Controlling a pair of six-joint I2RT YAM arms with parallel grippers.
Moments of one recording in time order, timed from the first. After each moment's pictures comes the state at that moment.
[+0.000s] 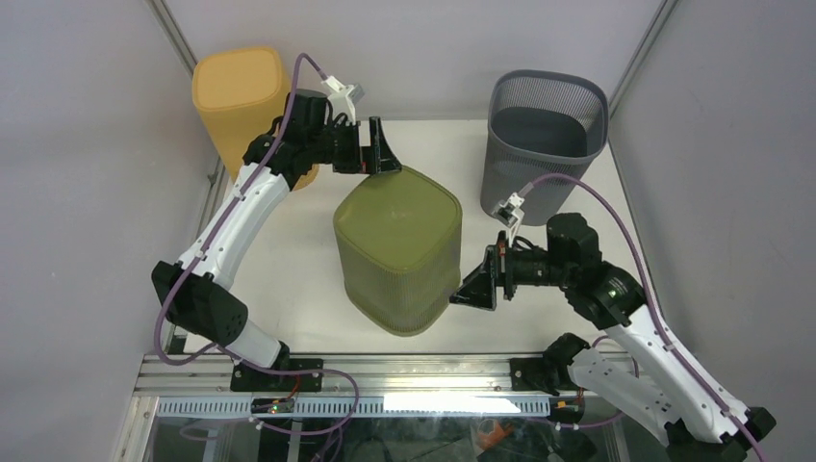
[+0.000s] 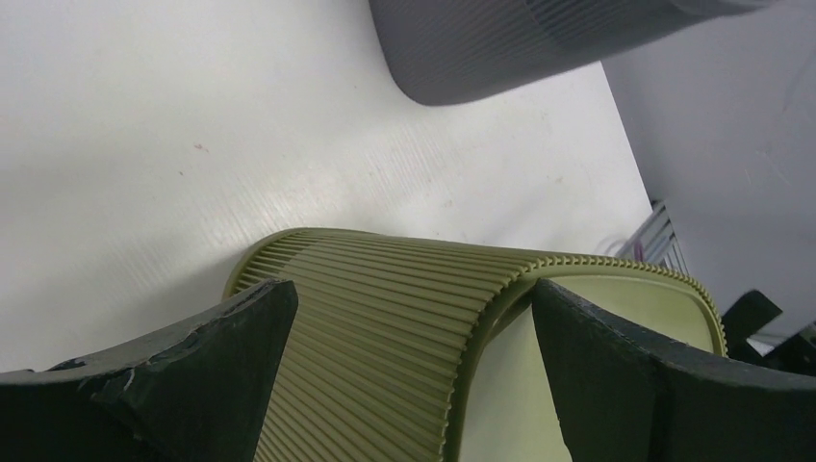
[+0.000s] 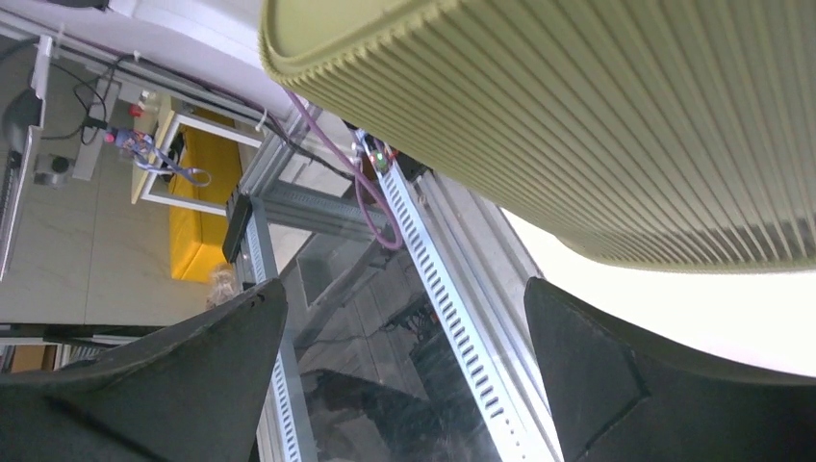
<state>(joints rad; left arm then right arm) -0.39 1.53 1.59 -0.66 0.48 -0.36 0.63 0.68 0.84 -0.62 -0.72 0.51</state>
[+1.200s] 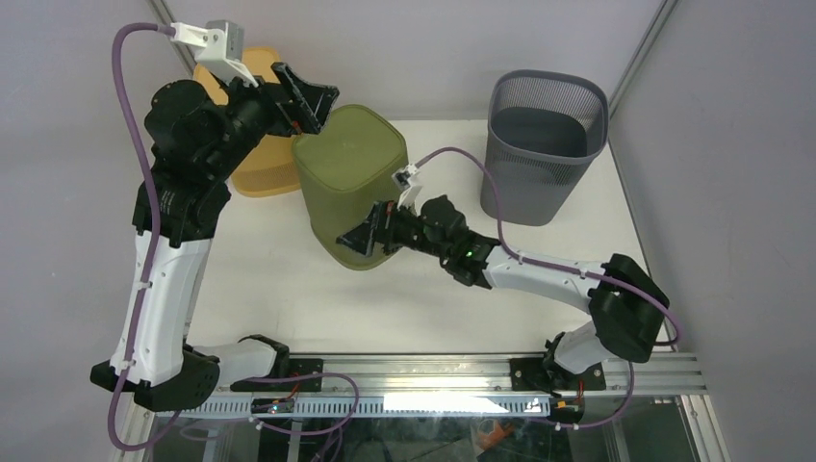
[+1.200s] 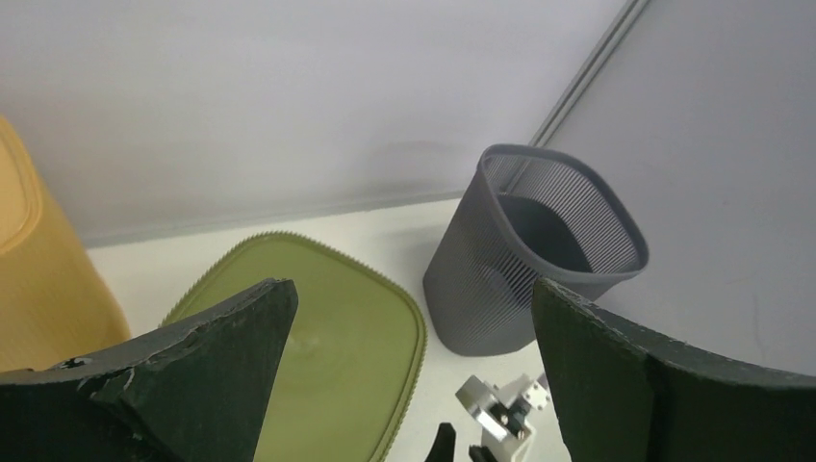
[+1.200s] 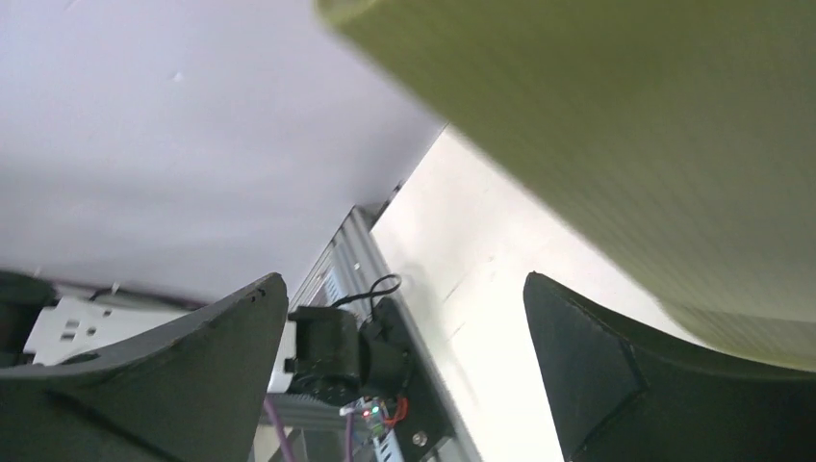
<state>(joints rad) -0.37 1.23 1.86 -0.56 0.11 -0.35 0.97 1.48 0.96 0.39 -0.16 0.81</state>
